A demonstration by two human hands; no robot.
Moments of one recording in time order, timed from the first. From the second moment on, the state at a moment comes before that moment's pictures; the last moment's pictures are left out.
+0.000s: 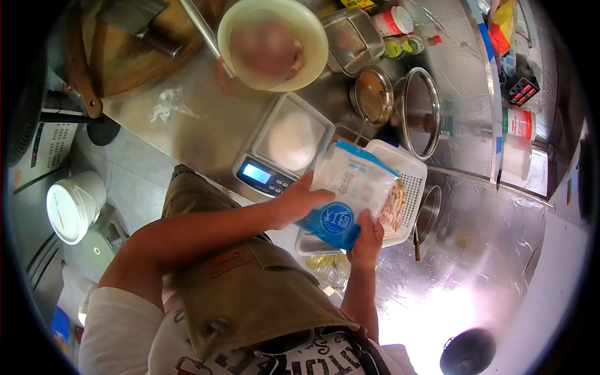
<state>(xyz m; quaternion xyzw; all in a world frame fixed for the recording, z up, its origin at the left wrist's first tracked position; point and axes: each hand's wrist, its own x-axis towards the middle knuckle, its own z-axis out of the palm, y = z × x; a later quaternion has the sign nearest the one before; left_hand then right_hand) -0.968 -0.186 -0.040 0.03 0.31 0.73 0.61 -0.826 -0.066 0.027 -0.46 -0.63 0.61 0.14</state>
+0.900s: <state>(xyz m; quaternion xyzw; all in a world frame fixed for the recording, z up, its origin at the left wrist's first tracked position) -1.109 -0.289 0.045 0.33 0.62 0.69 0.18 -1.002 0.021 0.162 -0.22 -0.34 0.81 0.42</state>
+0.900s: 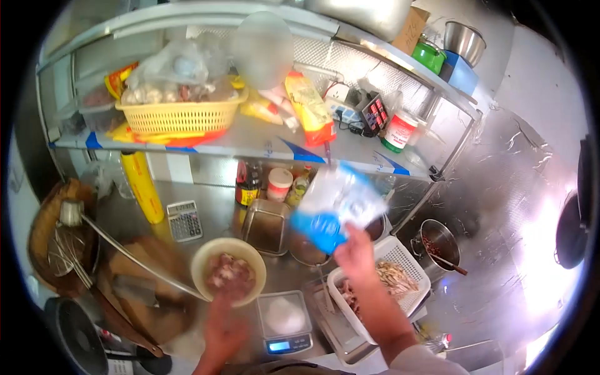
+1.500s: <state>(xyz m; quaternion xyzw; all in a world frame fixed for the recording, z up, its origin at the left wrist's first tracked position) -1.106 -0.396 -0.018 0.19 0.82 0.50 0.18 -1.117 0.148 0.261 -0.21 -0.78 0.09 0.58</state>
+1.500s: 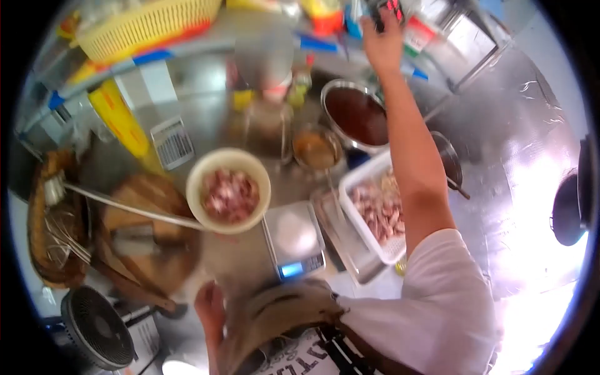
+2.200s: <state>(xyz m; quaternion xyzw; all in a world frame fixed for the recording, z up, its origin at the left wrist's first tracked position) -1.097 -0.215 -0.091 0.42 0.84 0.25 0.23 -0.895 -0.069 -0.131 -0.38 -0.89 0.25 0.00</state>
